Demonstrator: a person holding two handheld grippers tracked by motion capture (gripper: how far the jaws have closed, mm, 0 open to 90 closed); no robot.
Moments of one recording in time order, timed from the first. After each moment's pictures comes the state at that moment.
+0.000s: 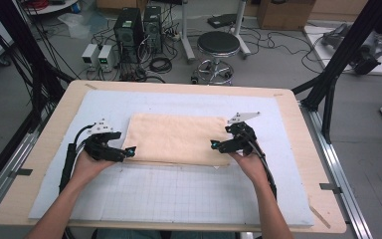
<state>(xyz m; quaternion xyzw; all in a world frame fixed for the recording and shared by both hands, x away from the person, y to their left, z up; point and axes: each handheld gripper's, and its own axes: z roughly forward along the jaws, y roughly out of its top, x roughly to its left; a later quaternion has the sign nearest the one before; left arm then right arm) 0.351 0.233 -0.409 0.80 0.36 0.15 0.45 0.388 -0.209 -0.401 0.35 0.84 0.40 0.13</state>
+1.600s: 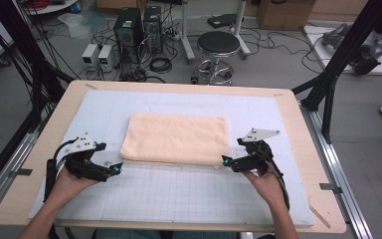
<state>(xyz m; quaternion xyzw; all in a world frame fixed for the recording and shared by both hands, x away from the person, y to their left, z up) 0.297 0.260 -0.402 0.80 0.34 0.15 0.46 0.325 -0.239 -0.391 0.33 0.83 0.42 0.15</state>
